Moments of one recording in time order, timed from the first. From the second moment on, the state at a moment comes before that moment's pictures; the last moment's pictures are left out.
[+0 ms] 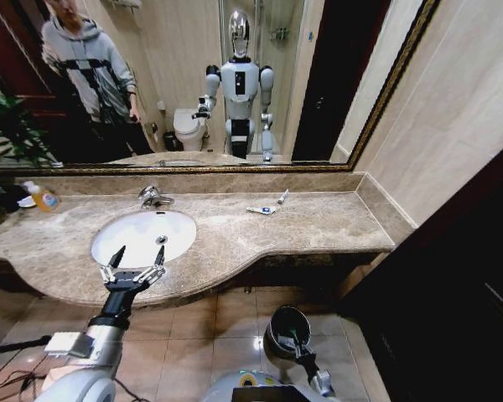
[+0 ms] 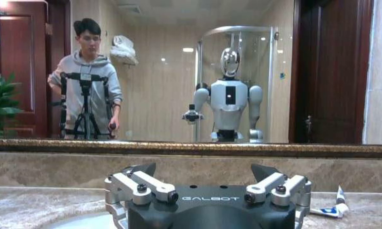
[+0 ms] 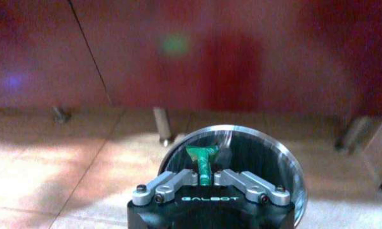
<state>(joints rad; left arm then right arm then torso) 1.84 -1.36 -0.82 -2.47 -0.37 0.04 0.05 -1.15 1.49 0.55 0.49 0.05 0.62 -0.25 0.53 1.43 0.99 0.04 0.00</state>
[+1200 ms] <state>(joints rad) 1.84 -1.36 -0.82 -2.47 -0.37 0.04 0.05 -0.93 1.47 0.55 0.33 0.08 0.28 -0.28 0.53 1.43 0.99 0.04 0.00</state>
